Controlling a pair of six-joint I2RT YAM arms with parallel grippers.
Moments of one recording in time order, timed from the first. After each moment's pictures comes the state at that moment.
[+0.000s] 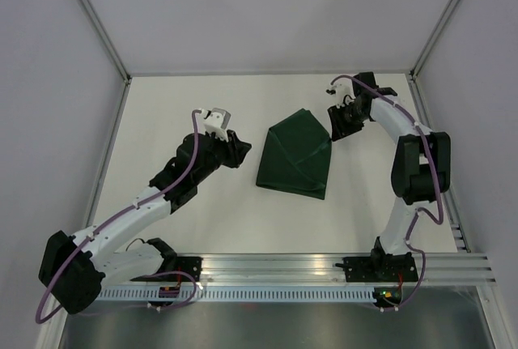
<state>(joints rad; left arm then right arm) -0.66 1.08 0.73 0.11 -0.03 -0.32 0.09 1.95 1.53 -0.78 -0.33 -0.30</state>
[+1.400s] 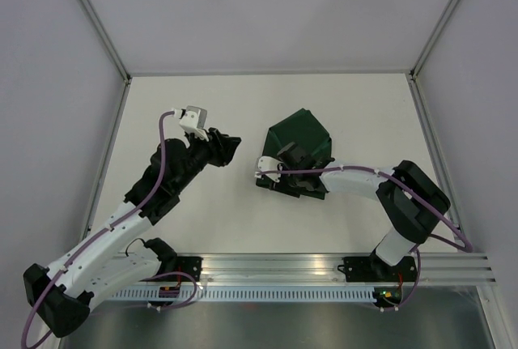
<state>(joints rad) -0.66 0.85 0.76 -0.02 -0.09 -0.36 0.78 1.66 0.89 -0.24 -0.05 -0.59</state>
